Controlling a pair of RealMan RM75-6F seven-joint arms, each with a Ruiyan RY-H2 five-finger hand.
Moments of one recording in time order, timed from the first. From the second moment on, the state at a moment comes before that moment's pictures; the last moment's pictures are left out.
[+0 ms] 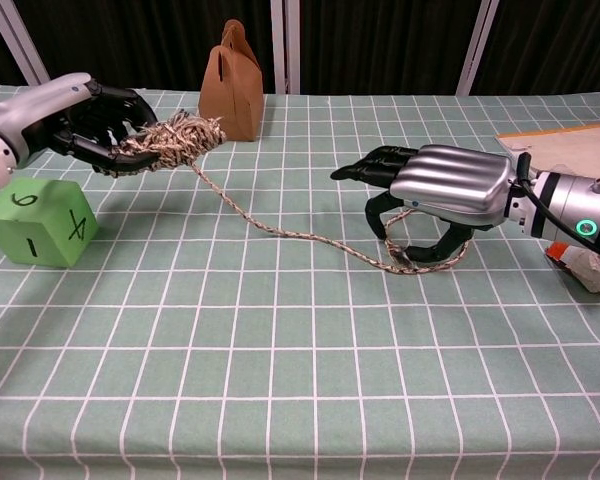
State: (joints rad) left arm -0.65 -1.66 -0.17 -1.09 1.40 1.04 -0.59; right arm 0.83 -1.74 -0.12 -0.75 -1.83 1.12 0.21
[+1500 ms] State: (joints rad) left arm -0.64 -1.65 -0.17 -1.09 1.40 1.06 -0.63; right arm 0.81 -1.76 -0.09 -0.76 -1.77 1.20 0.23
